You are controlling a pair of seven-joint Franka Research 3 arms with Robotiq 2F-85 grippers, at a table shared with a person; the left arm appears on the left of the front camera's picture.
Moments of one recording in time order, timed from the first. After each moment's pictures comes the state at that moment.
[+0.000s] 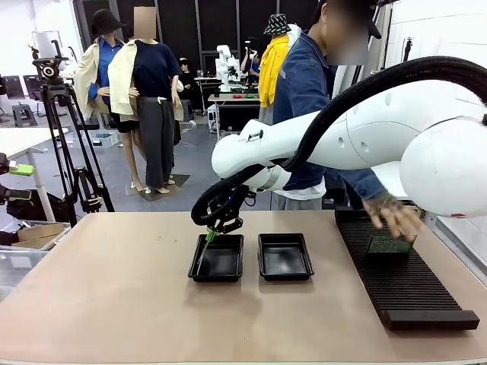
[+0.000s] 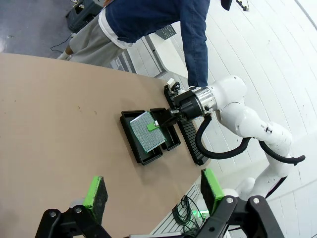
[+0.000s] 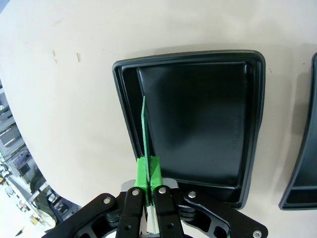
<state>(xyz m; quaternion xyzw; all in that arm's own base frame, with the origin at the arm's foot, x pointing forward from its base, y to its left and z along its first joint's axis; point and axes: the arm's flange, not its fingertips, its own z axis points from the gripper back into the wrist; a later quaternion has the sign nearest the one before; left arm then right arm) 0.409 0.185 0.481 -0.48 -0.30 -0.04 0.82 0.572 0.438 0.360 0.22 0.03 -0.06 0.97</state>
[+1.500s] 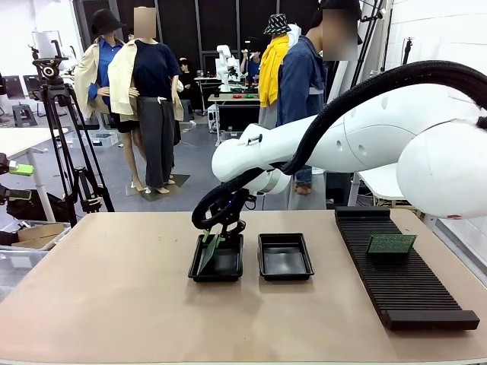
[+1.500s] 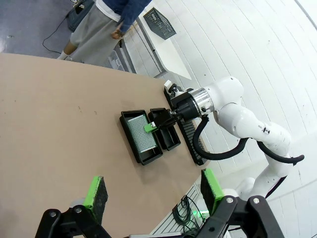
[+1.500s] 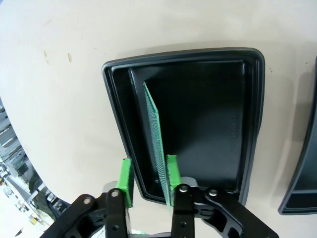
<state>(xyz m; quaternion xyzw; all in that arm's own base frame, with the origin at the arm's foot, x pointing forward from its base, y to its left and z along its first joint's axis) 0.409 0.185 0.481 -0.48 -0.30 -0.04 0.82 0.572 0.437 0.349 0.22 0.04 -0.06 0.97</state>
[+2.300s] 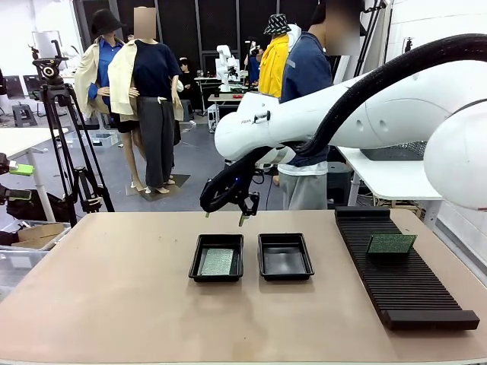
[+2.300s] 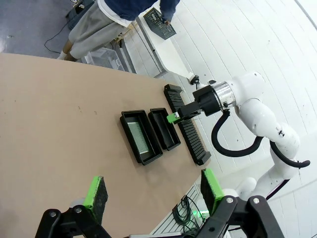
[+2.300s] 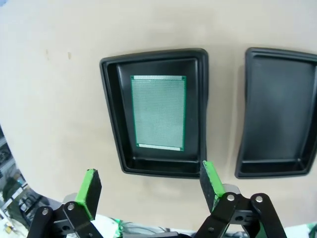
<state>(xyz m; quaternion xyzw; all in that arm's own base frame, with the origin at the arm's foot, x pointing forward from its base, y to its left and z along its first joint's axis) 0.409 0.185 0.481 -0.48 -0.30 -0.04 0.82 0.558 0.420 0.423 0.14 0.00 -0.03 0.99</state>
